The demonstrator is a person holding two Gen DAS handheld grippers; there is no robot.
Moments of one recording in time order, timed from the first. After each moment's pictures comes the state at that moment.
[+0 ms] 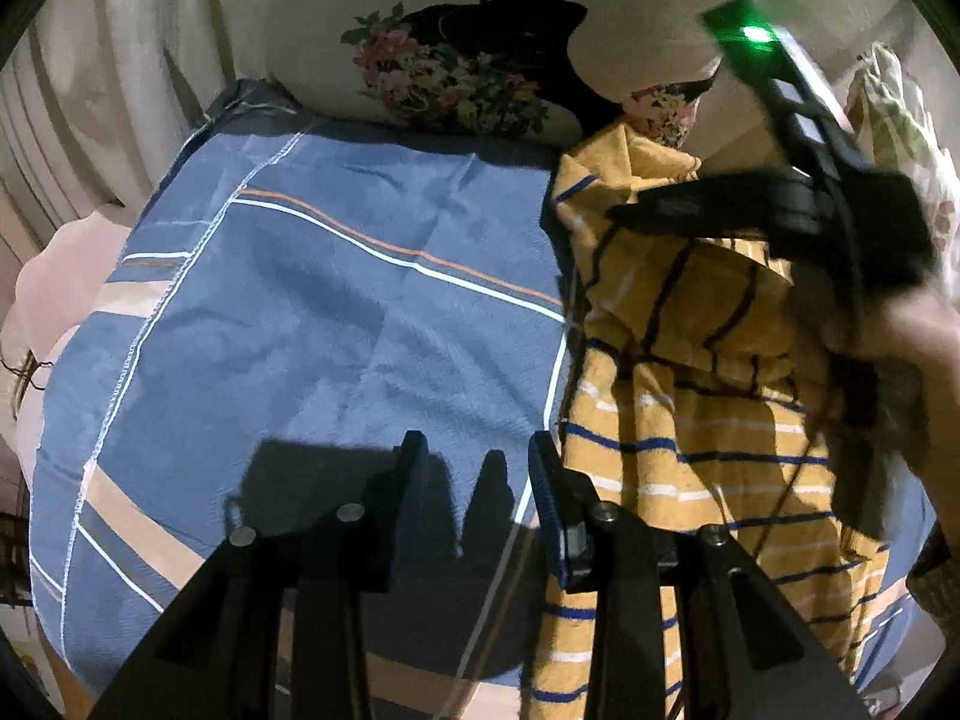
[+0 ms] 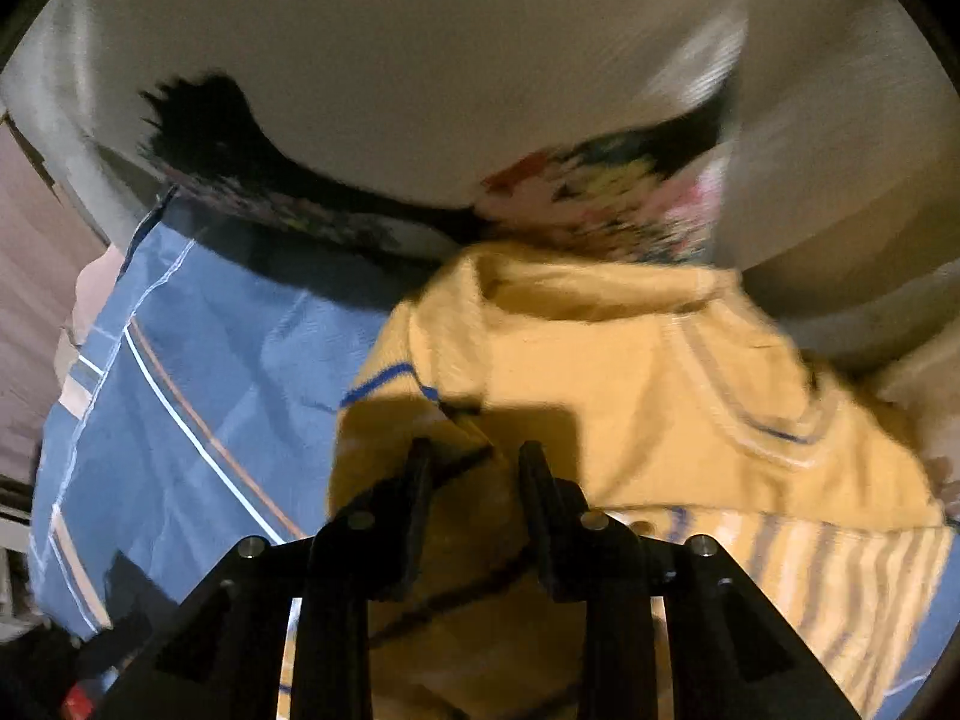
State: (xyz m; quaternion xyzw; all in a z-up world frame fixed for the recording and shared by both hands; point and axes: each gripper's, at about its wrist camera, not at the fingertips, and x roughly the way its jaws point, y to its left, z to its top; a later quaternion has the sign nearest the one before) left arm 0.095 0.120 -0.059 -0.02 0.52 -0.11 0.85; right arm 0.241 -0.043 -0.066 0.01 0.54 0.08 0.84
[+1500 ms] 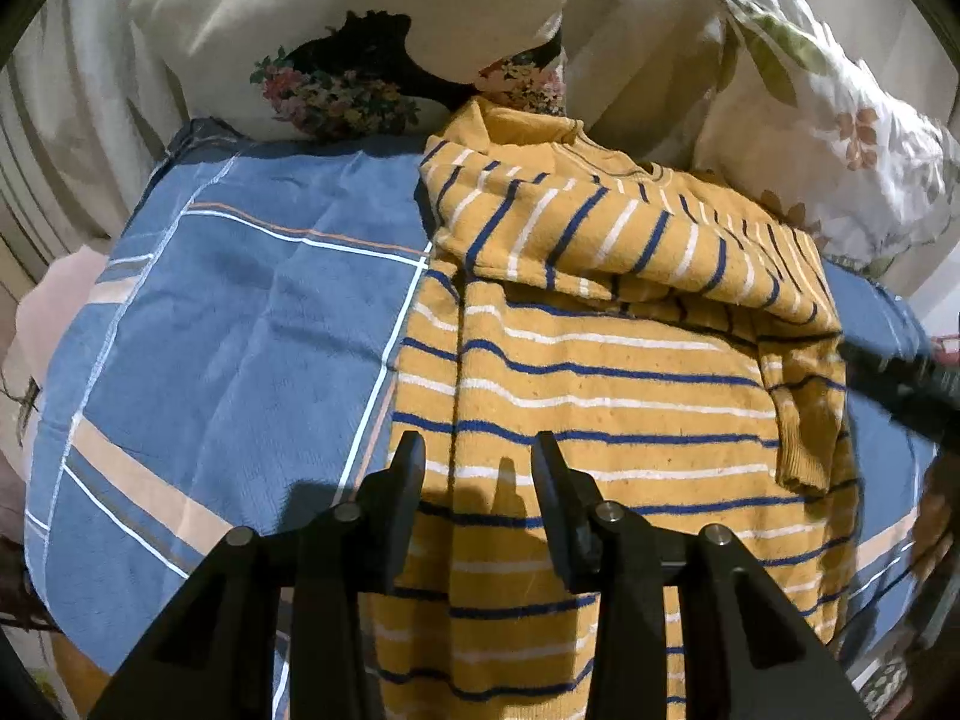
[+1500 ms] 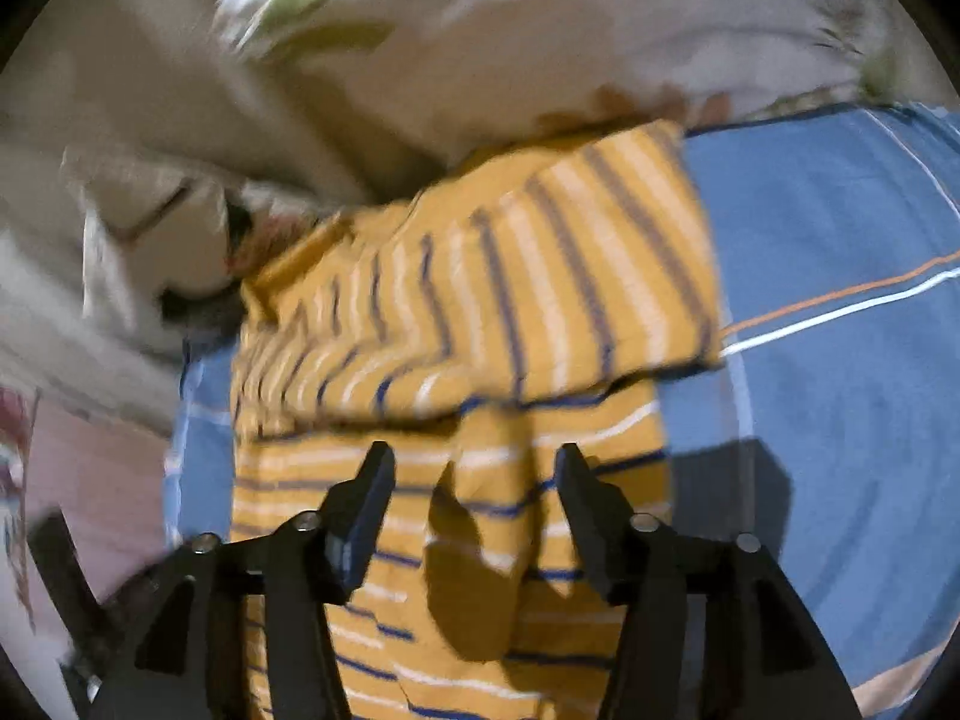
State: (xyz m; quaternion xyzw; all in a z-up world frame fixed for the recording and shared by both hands) left arm 0.030 0.056 -0.046 0.01 0.50 -0.13 0.85; right arm -0.009 -0.291 -0.041 0.28 0.47 0.00 0.84
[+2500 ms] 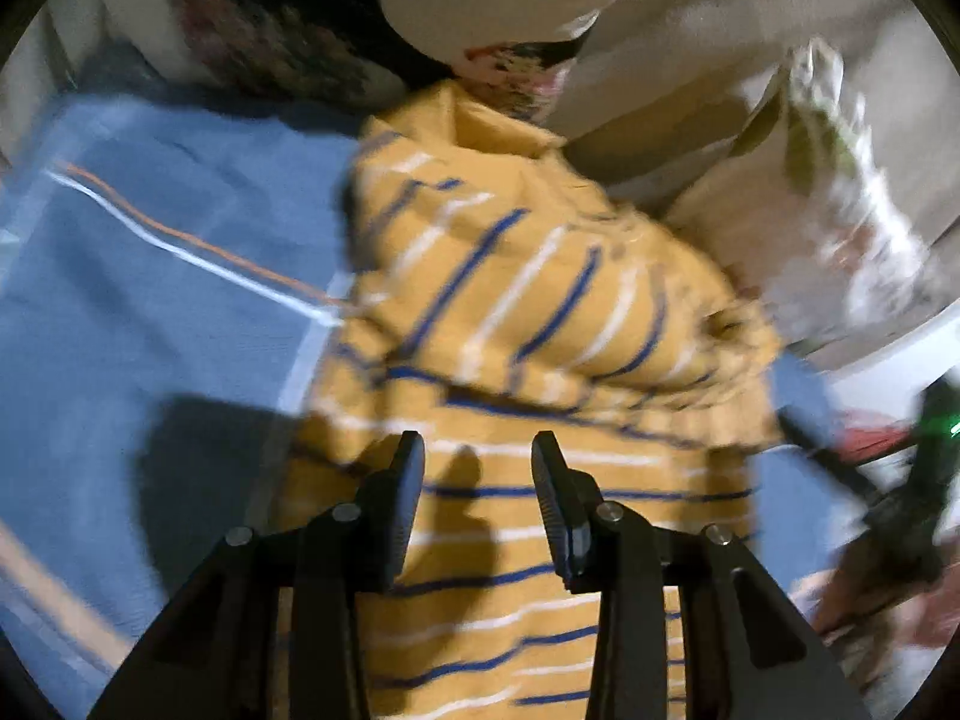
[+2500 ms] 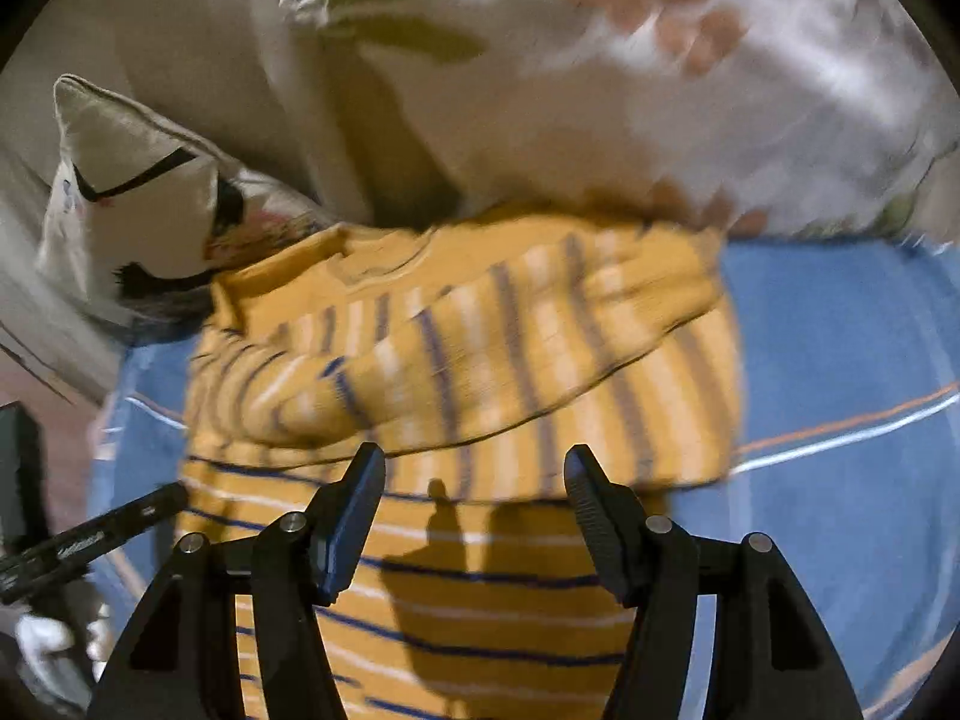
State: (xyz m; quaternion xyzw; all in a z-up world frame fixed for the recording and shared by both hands) left arm 0.118 0.054 -0.073 -0.17 0.55 -0.24 0.78; right arm 0.036 -0.252 -0.018 0.19 0.47 -0.04 0.86
